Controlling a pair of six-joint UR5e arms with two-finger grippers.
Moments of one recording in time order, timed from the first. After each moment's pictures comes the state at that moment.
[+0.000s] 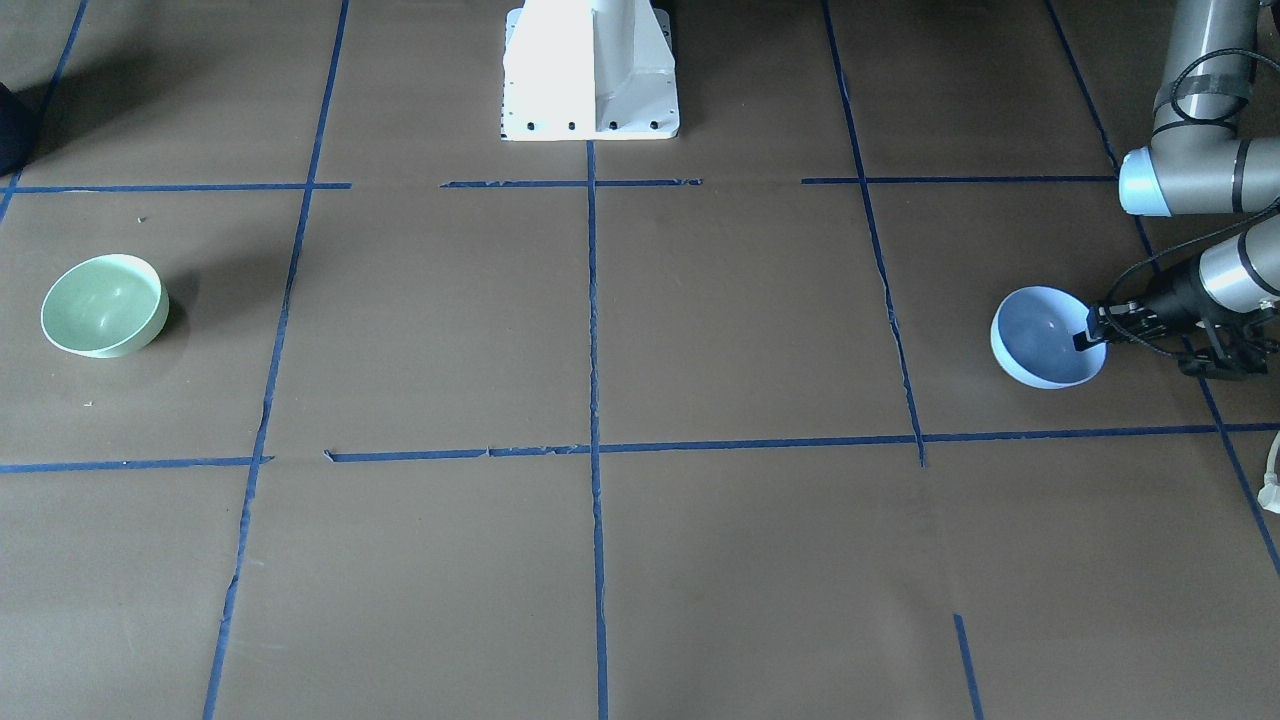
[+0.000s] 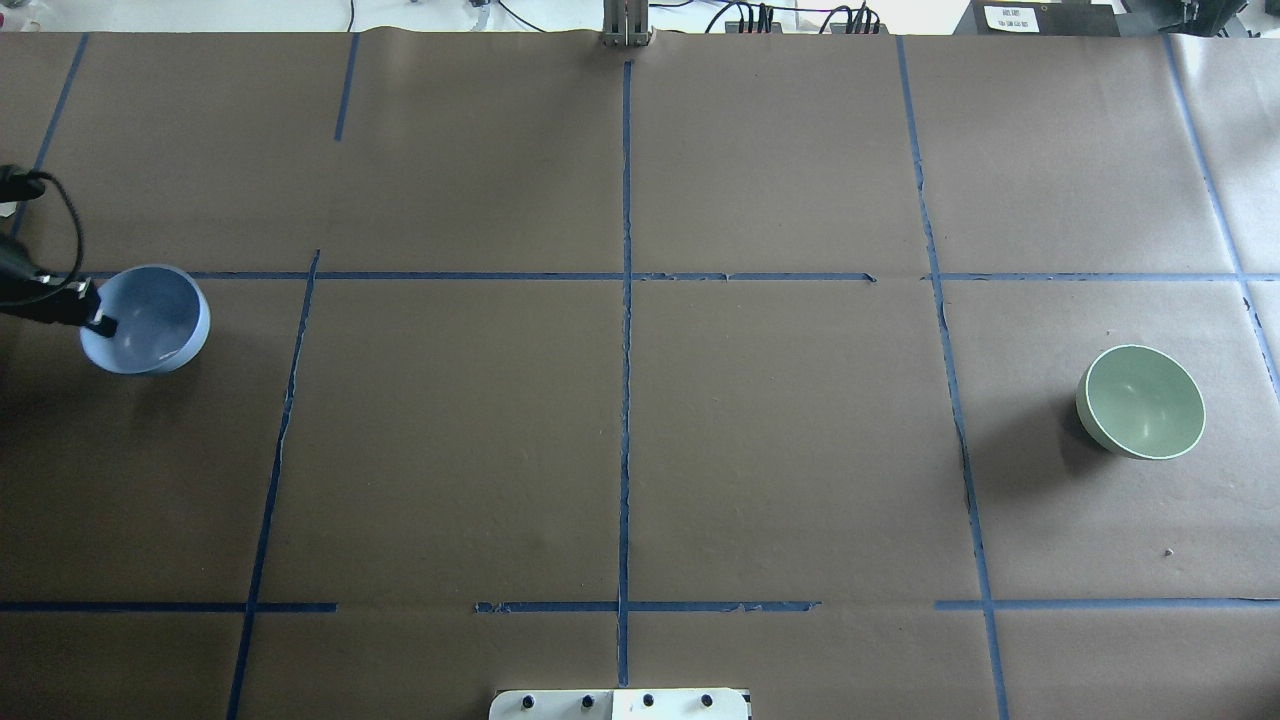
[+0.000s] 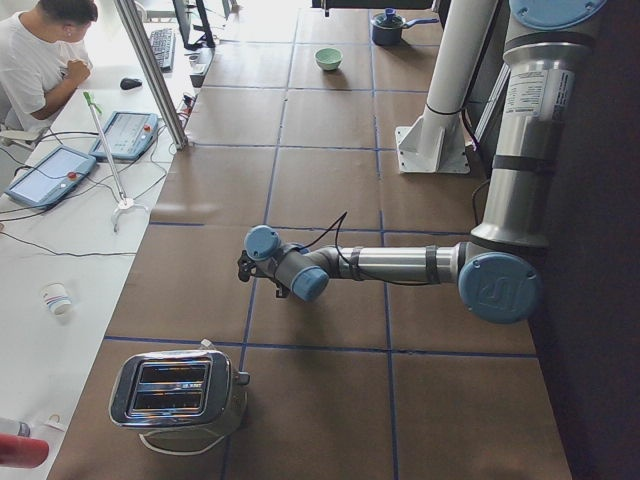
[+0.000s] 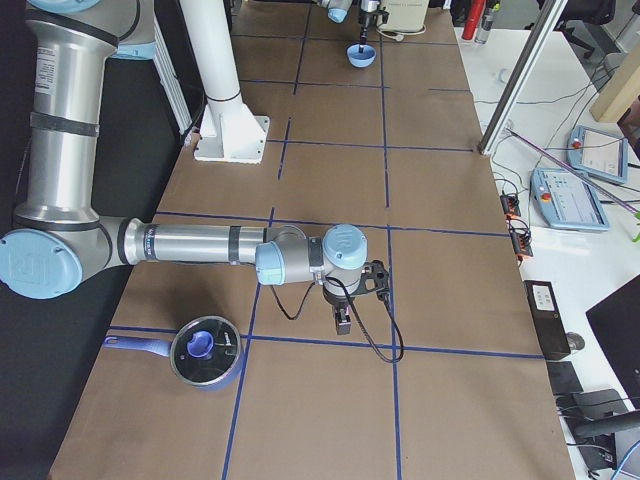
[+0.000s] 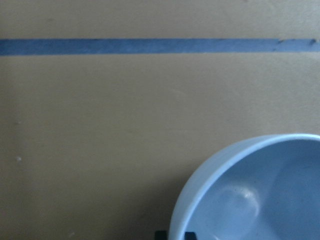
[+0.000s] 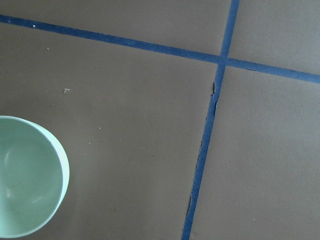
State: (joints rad) left arm -1.11 -1.73 -1.41 -2.17 -2.49 -0.73; right arm 1.44 -1.73 1.73 -1.44 2.37 -0.02
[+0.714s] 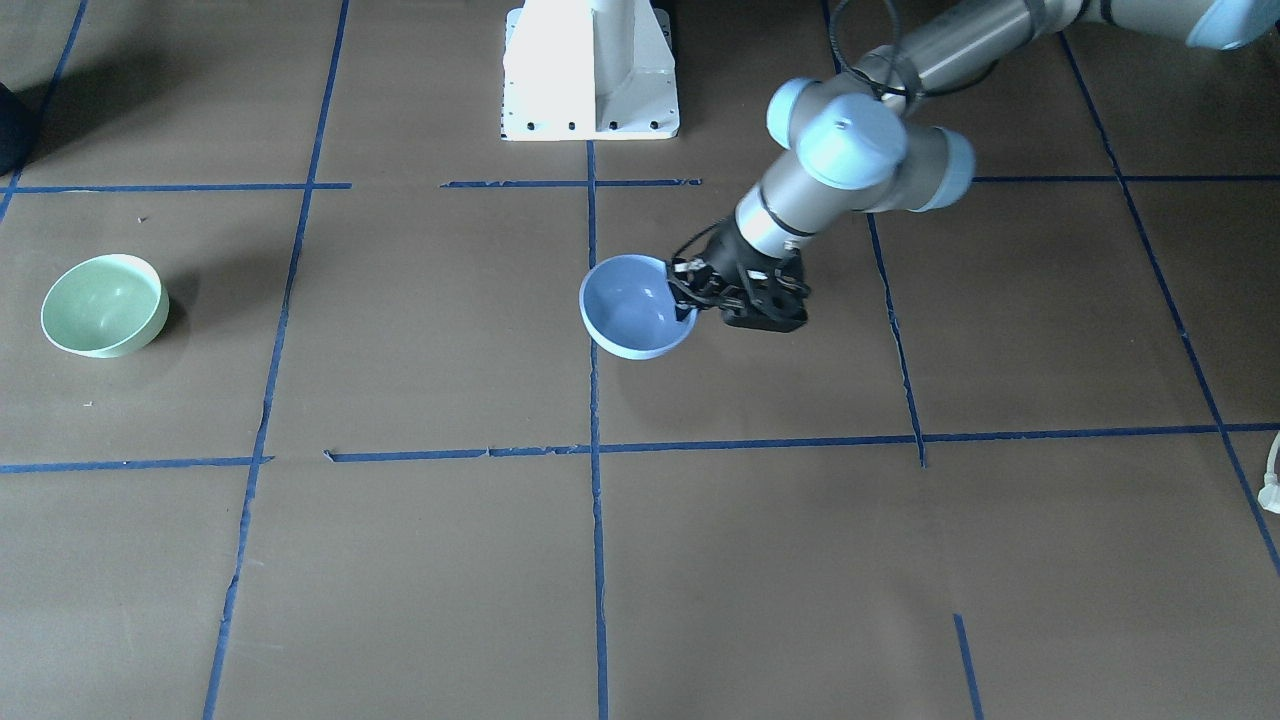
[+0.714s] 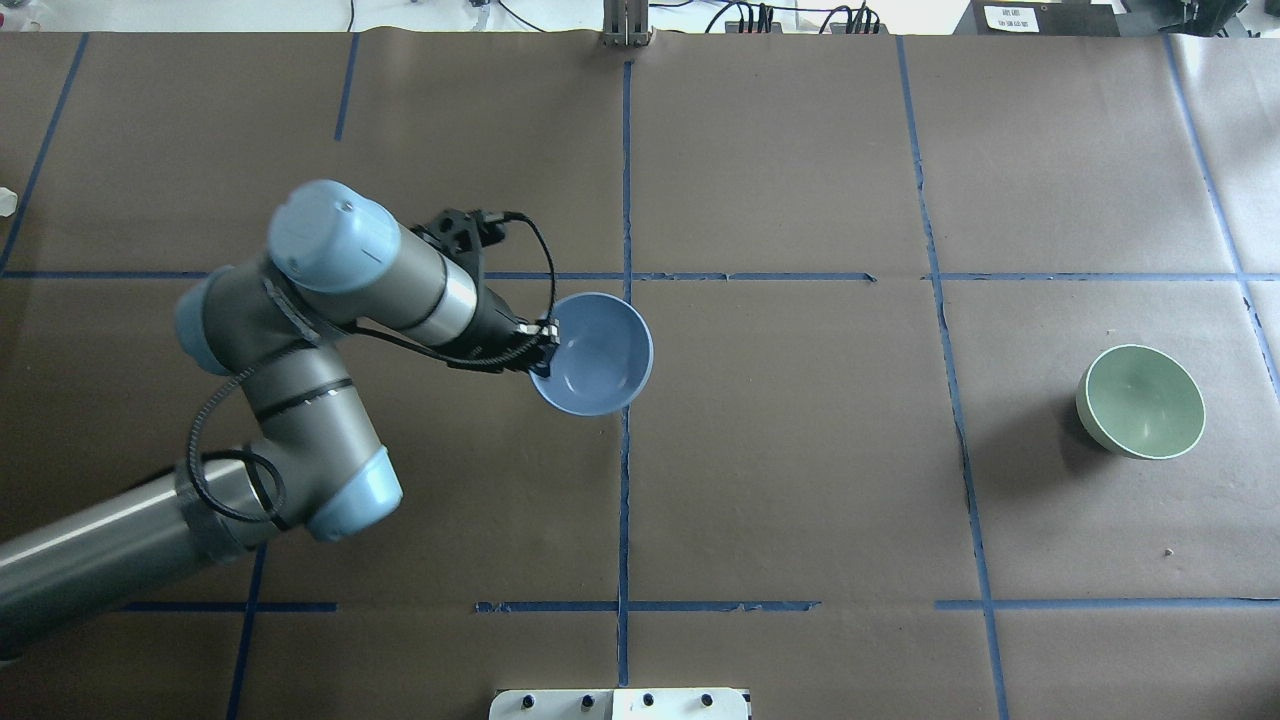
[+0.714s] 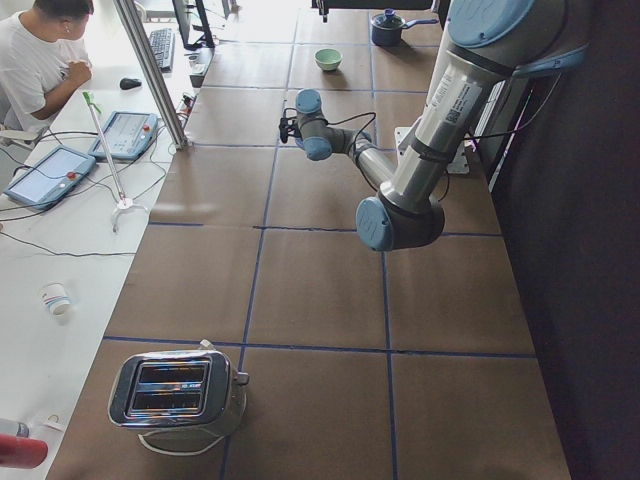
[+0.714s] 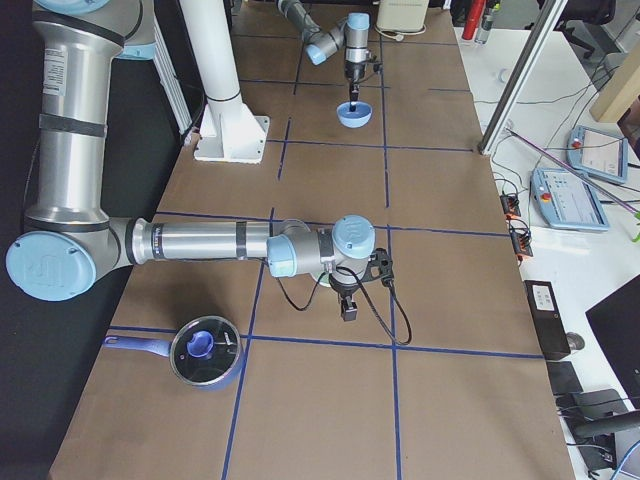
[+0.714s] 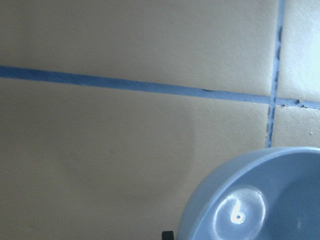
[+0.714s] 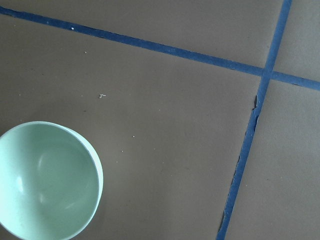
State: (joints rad) left arm -0.56 -2.17 -1.56 -2.10 -2.02 -1.38; right arm 1.40 -1.71 1.73 -1.44 2.41 -0.02
